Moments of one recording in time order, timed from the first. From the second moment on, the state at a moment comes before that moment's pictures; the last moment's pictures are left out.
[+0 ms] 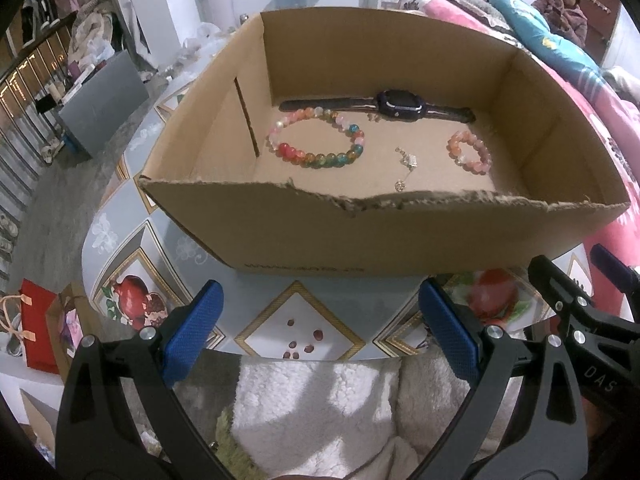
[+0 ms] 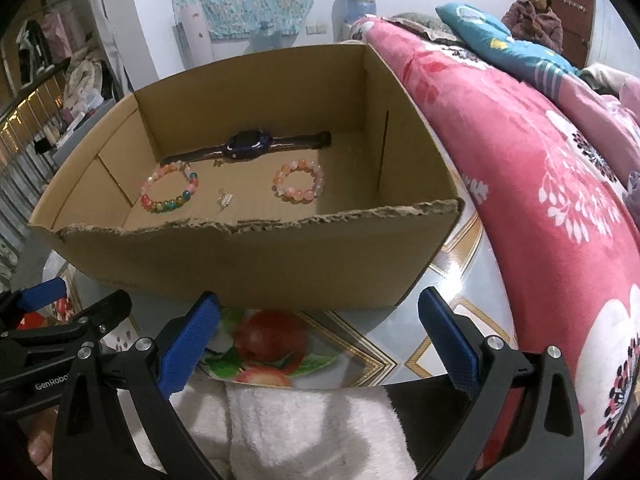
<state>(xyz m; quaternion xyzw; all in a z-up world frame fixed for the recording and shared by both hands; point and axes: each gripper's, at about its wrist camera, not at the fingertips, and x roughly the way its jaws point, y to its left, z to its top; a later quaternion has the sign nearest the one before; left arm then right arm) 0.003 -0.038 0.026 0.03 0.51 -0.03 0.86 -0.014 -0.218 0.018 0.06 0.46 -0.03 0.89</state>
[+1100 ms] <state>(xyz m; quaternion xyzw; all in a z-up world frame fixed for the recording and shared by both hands) 0.014 -0.038 0.032 0.03 0.52 -0.03 0.85 0.001 -0.221 0.018 0.07 0.48 -0.05 0.87</state>
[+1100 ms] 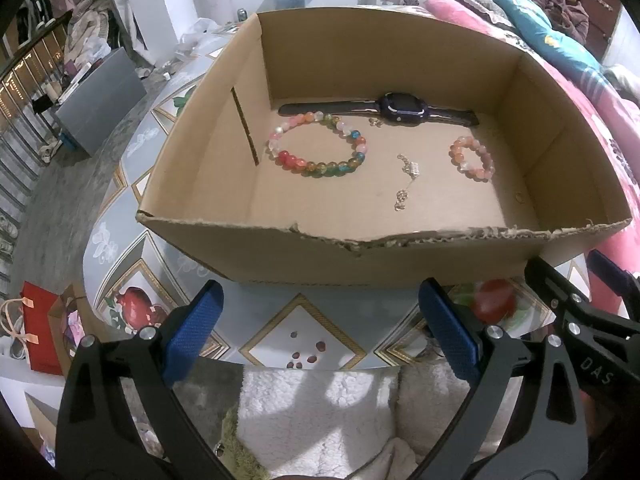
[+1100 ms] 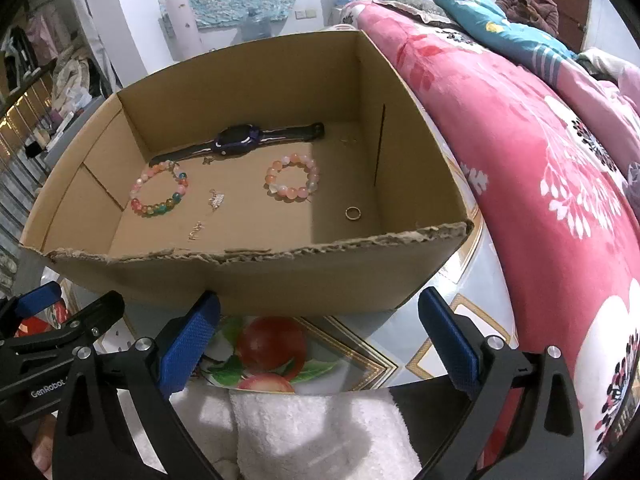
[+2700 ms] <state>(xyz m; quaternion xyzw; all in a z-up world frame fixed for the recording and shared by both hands) 0.014 -0.039 0.032 0.03 0.52 -0.03 0.85 0.001 -0.222 0.018 0.07 0.48 -0.05 0.87</state>
